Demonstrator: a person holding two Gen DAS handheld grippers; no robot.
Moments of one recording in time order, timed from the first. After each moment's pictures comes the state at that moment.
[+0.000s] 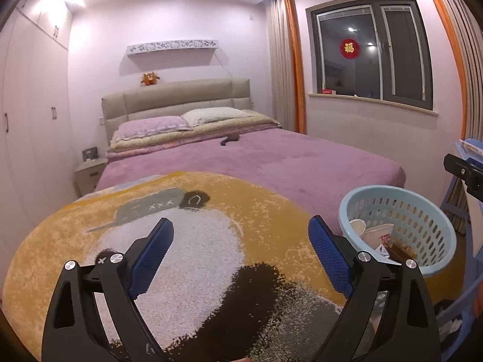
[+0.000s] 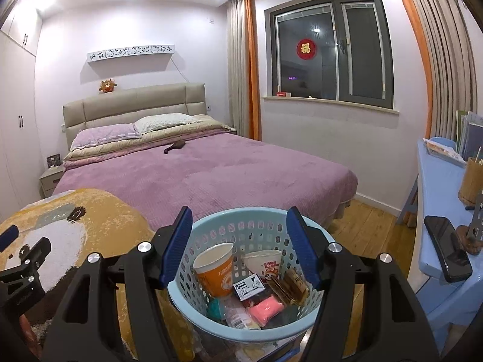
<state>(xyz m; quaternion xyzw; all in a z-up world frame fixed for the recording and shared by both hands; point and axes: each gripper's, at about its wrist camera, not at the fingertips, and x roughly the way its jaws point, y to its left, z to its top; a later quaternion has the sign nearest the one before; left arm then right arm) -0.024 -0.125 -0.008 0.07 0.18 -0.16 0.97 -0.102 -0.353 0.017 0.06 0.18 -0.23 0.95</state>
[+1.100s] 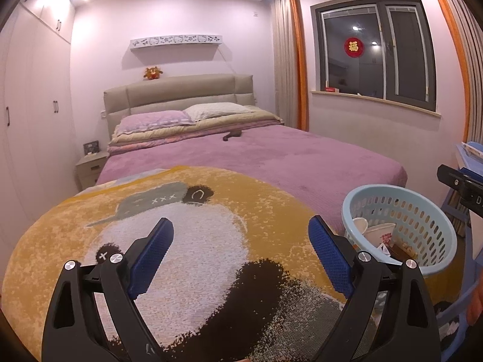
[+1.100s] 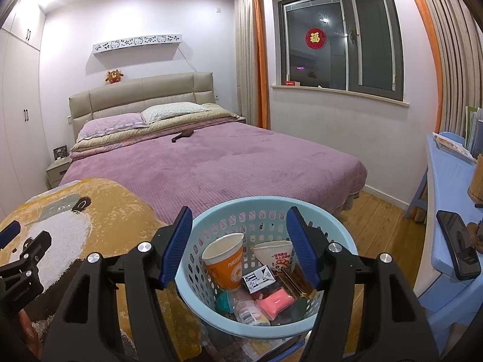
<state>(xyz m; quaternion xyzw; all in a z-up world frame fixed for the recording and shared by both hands) -0.020 -0.126 -0.009 0.06 0.20 -0.15 0.97 -0.092 -0.353 0.010 0.07 0.20 -0.21 0.95</state>
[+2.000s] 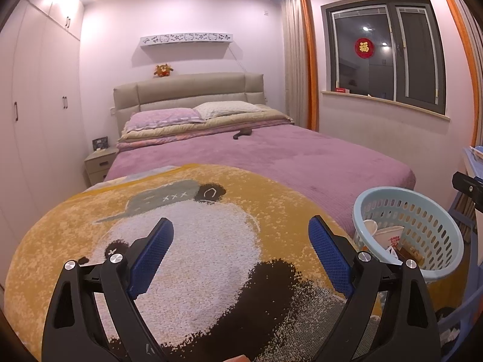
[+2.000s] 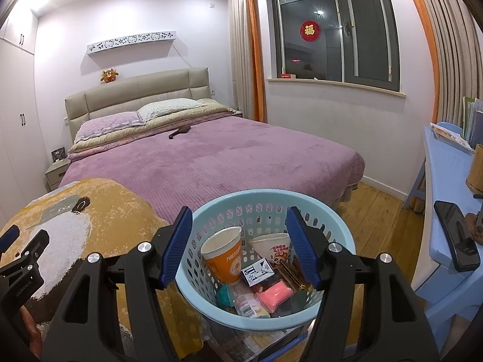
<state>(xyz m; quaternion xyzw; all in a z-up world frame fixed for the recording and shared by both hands) -0.019 -0.119 -0.007 0.05 0.20 -0.12 0.97 -0.096 -0.358 0.010 0.09 0.21 -0.22 0.95</state>
